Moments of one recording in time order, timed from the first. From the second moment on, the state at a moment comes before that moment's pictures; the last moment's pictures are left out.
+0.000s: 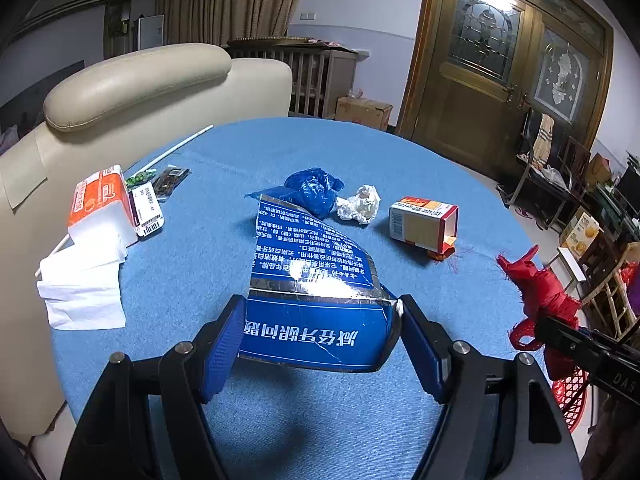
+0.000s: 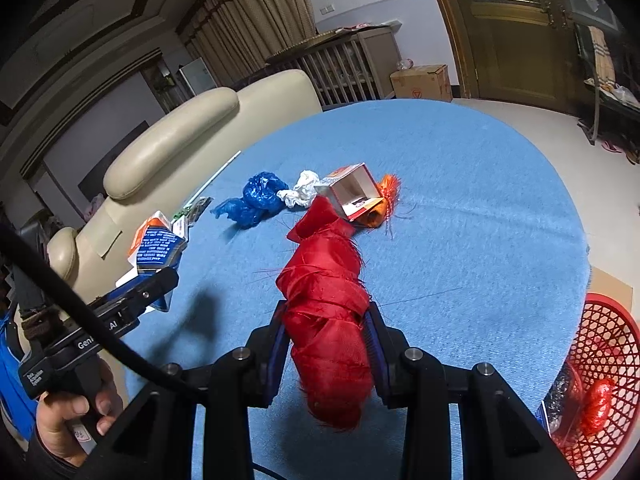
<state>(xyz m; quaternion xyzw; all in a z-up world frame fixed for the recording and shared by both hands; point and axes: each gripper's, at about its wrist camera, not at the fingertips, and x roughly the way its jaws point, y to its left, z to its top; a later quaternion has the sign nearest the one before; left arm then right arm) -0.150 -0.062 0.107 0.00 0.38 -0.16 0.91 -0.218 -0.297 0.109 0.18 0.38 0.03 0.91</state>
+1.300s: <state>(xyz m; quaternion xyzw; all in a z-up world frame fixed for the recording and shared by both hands) -0.212 -0.241 0.123 0.10 0.35 -0.36 0.86 -0.378 -0.481 0.084 0.27 0.35 -0.22 0.87</state>
